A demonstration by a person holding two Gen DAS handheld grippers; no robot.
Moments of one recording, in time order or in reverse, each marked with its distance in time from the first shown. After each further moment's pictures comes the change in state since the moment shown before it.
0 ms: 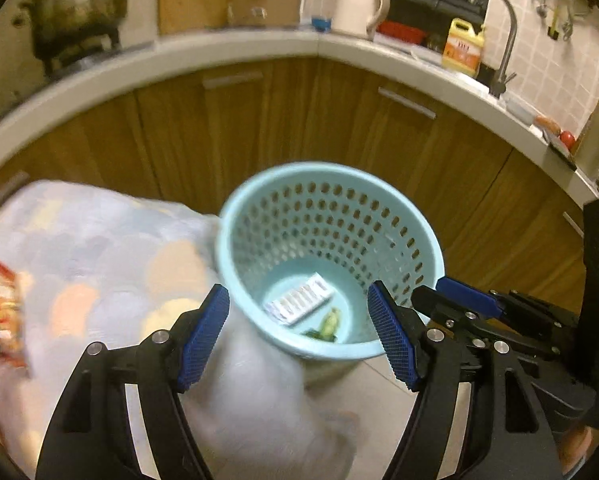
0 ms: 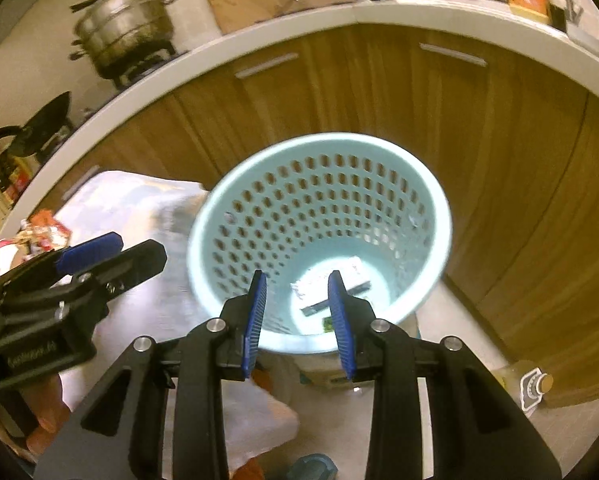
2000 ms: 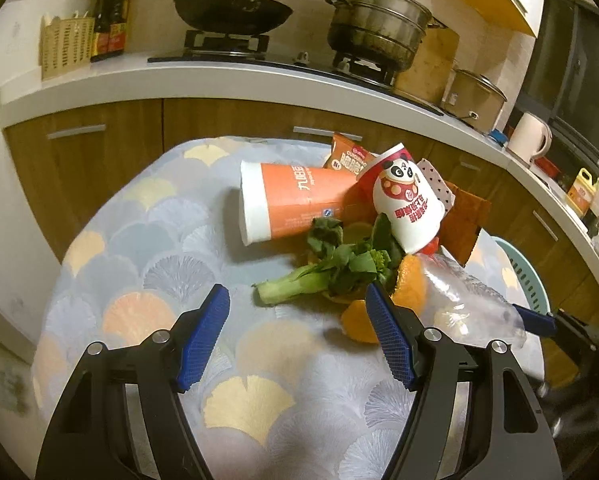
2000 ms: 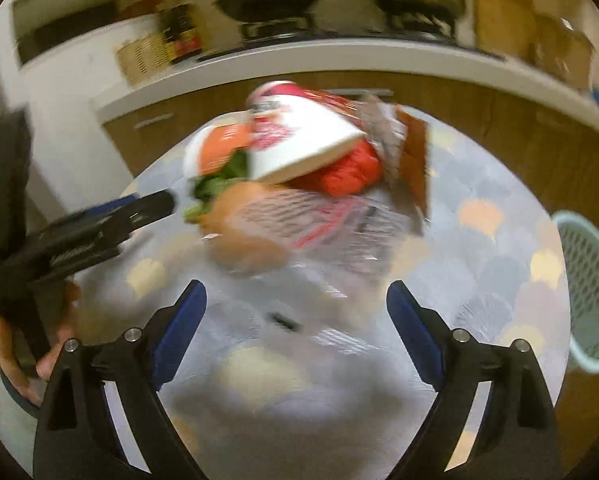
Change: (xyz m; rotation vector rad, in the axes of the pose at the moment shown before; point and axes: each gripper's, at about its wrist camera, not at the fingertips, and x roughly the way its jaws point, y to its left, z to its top) left arm -0.215 0.303 -0.164 -0.472 -0.155 0.286; right arm -0.023 0.351 -0.102 -0.555 0.095 0.296
